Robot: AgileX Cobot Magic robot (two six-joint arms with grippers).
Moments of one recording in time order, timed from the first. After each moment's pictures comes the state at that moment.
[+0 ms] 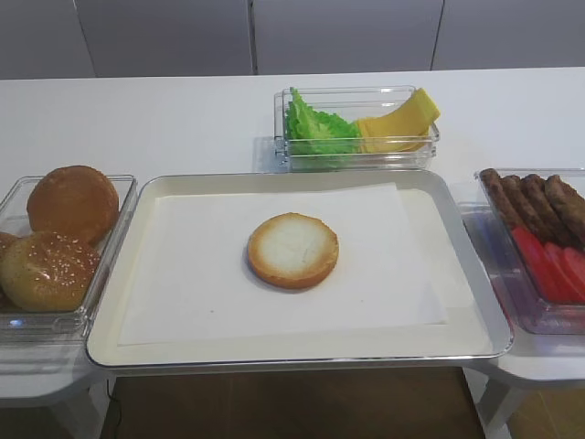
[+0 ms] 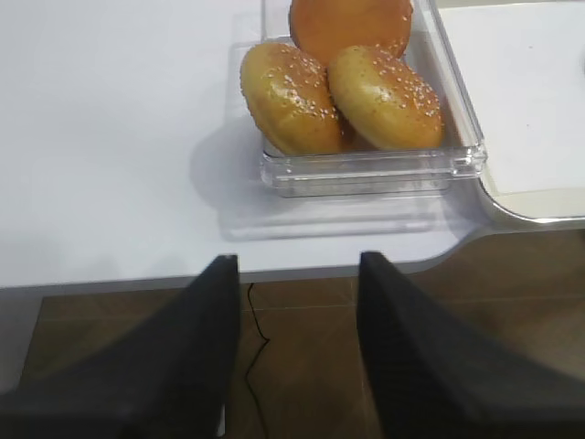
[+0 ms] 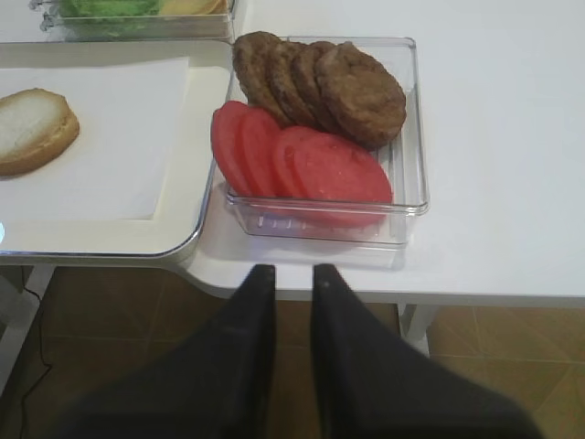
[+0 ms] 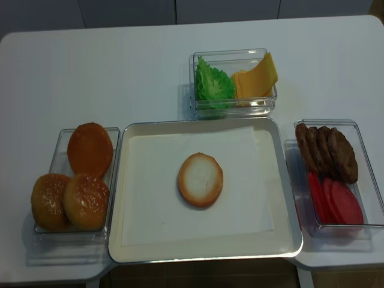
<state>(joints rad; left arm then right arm) 0.05 -0.02 -0.49 0.00 1.18 -0.02 0.09 -0.02 -0.50 0.08 1.13 0.00</state>
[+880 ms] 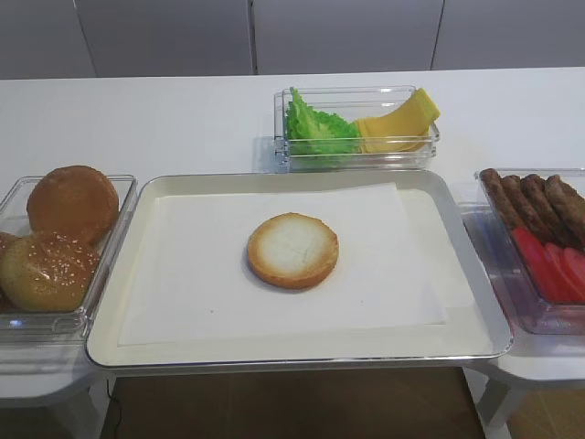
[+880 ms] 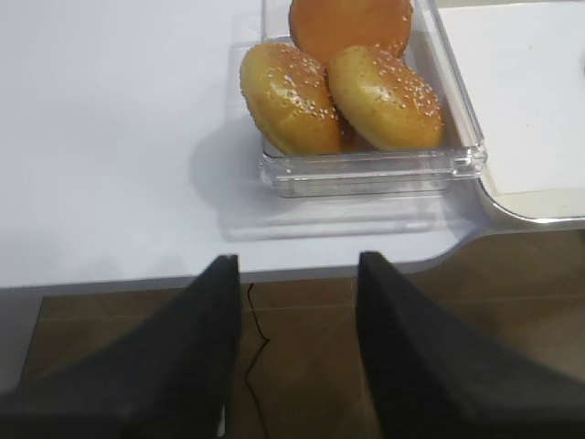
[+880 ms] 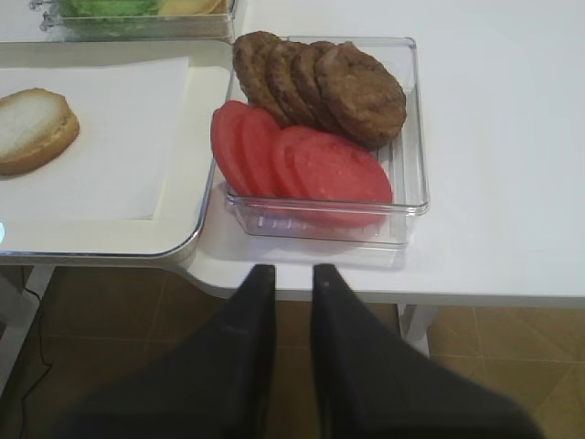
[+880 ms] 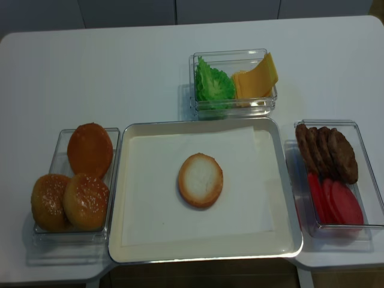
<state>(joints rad) 0.05 -0.02 -0.49 0.00 1.18 -0.02 0.09 -0.02 -0.50 0.08 1.13 0.00</state>
